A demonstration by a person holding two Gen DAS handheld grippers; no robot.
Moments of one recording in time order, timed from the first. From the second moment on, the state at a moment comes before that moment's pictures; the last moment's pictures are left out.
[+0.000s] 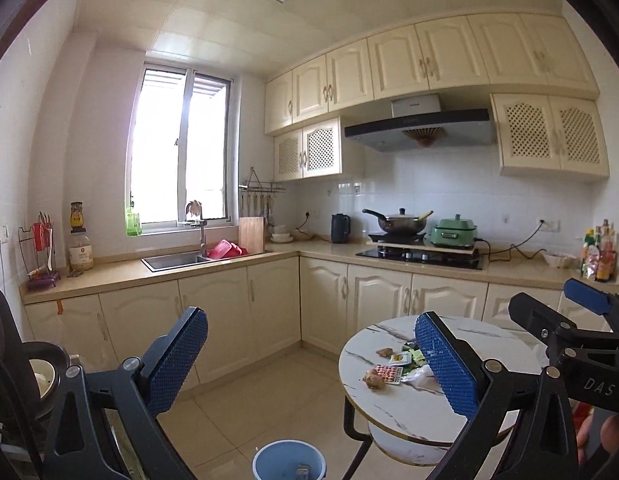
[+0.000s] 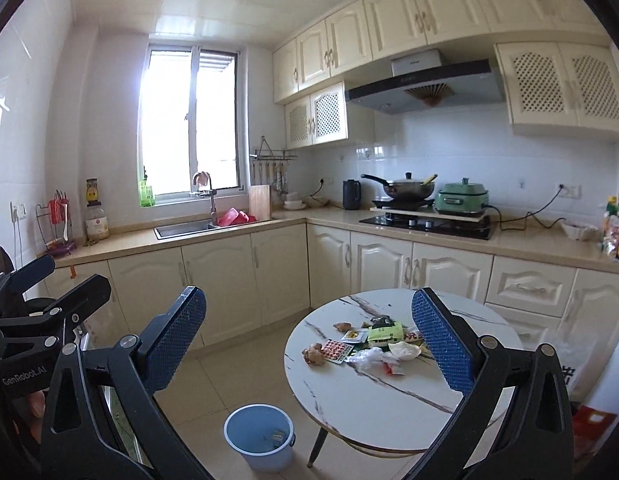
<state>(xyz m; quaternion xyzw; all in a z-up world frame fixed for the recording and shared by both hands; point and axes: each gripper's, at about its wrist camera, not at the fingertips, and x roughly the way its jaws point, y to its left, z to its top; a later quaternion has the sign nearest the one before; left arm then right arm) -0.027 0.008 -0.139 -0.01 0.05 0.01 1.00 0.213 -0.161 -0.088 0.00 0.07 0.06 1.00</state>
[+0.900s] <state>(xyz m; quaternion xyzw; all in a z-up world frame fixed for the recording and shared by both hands) 0.154 -0.004 -0.146 -0.01 0.16 -0.02 0.99 0.281 -0.260 -0.144 0.05 0.14 -0.03 0.99</state>
